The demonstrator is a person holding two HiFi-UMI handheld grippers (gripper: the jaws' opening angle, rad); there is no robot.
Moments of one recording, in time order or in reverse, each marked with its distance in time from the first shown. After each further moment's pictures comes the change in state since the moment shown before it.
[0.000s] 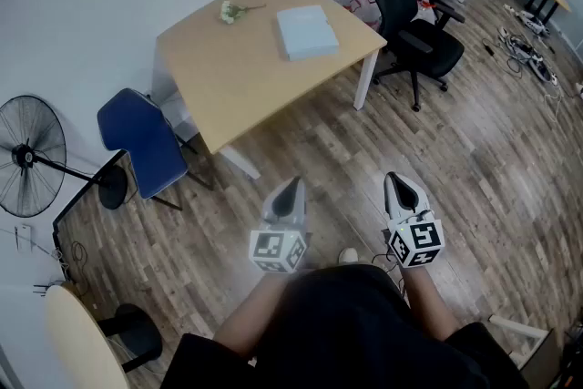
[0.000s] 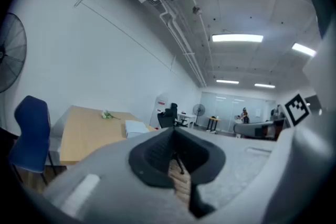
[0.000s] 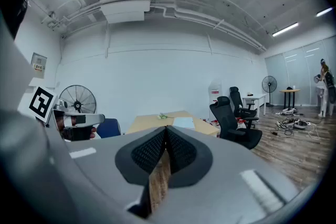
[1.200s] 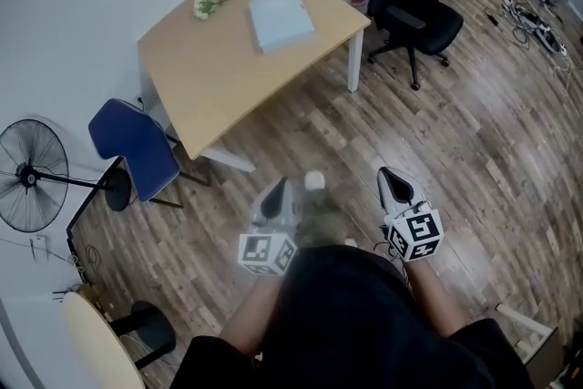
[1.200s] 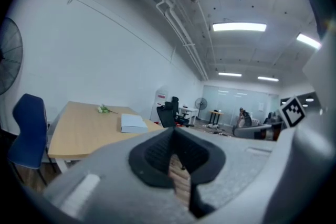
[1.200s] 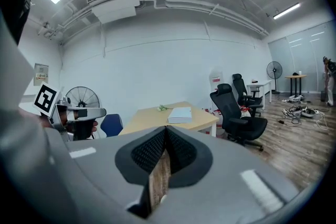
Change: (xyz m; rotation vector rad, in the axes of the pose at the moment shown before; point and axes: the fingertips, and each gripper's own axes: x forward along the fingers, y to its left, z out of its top) left arm 0.108 -0.052 -0.053 0.013 0.058 0.037; right arm 0.030 -0.136 -0.050 0.055 0.077 0.085
